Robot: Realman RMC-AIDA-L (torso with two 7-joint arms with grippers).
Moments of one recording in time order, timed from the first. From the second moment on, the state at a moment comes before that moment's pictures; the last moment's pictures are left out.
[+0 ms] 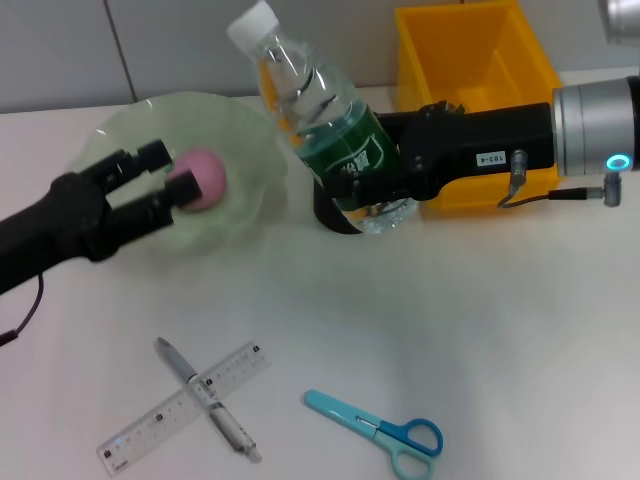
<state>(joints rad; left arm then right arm) -0.44 -2.06 0.73 0.53 1.56 1.71 -1.37 0.63 2.08 -0.91 -0.91 -1.86 -1.54 1.71</state>
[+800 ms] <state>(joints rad) -0.51 -2.07 0.70 0.35 1.41 1.77 -1.36 0.67 2.08 -0.96 -0.63 -1.73 -1.61 1.48</state>
